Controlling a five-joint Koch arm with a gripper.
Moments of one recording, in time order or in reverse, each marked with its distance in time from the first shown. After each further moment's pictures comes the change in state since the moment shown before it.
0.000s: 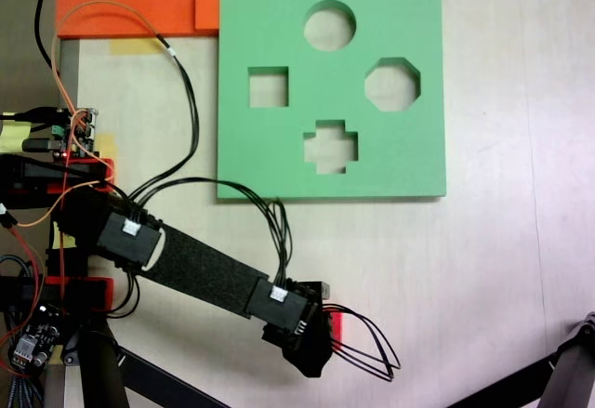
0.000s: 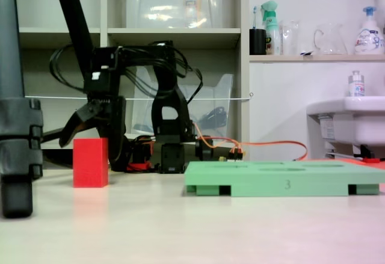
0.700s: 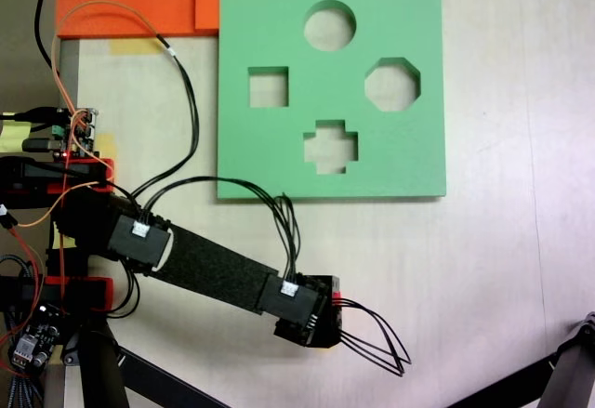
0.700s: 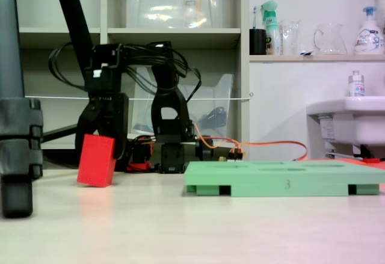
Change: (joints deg) arm -1.4 -4.5 -3.1 5.2 4.8
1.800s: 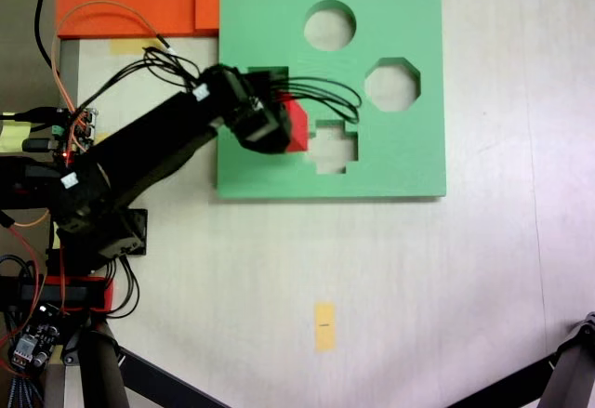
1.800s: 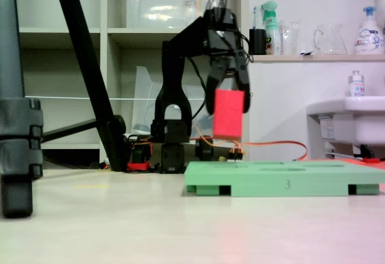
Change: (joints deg) arm -57.2 19.8 -1.8 8.7 52.0
